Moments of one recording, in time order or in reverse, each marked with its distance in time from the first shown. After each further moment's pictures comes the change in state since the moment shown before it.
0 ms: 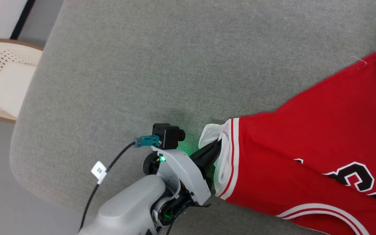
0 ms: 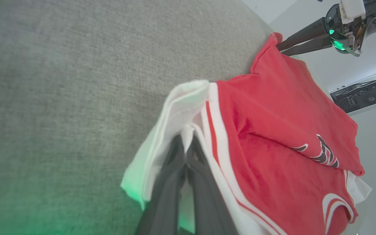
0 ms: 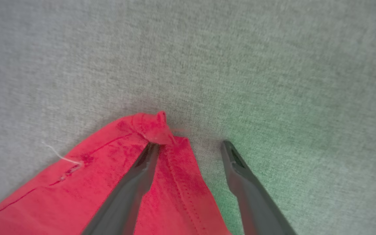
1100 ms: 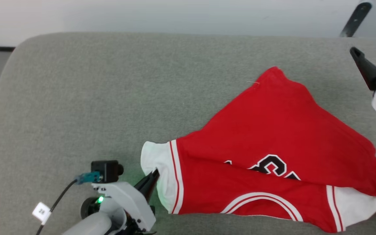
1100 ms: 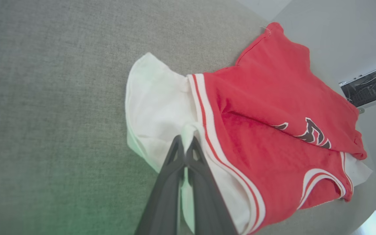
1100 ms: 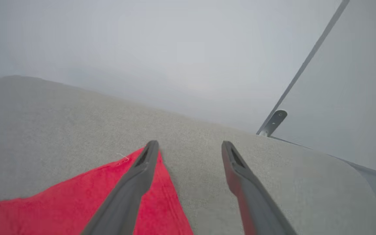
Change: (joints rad) left arm 0.244 0.290 0.073 -0.228 -0.074 0.209 -0.018; right arm 0.692 -0.004 -0.153 -1.104 0.066 0.001 -0.400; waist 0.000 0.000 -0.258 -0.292
